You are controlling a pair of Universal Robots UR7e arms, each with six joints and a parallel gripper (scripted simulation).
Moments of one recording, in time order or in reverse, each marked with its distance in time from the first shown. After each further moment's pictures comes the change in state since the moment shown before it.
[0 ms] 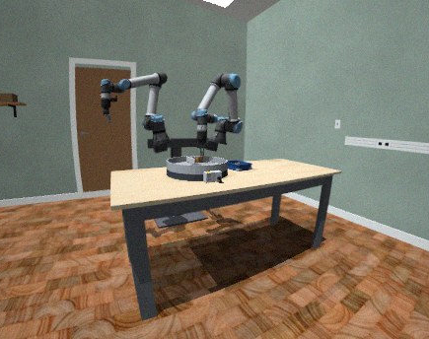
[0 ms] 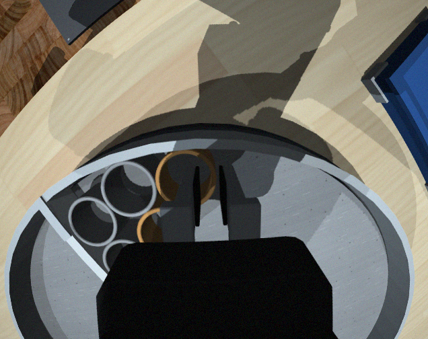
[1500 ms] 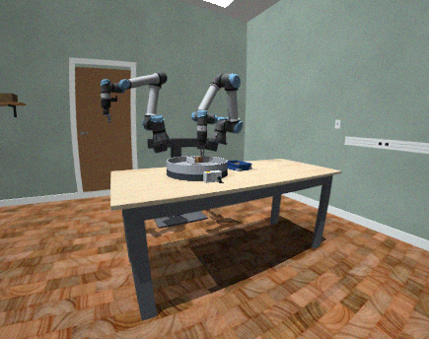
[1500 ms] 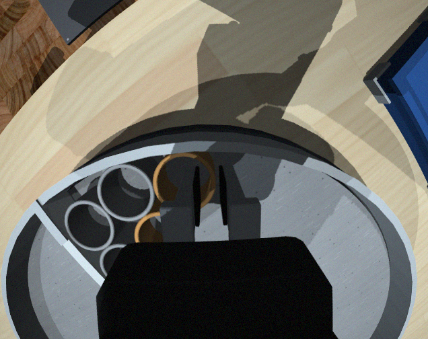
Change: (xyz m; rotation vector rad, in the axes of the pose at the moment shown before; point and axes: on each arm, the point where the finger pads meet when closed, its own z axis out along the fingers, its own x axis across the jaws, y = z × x) left arm 0.001 -0.001 0.005 0.001 0.000 0.000; right arm 0.000 0.000 0.000 0.000 0.000 0.000
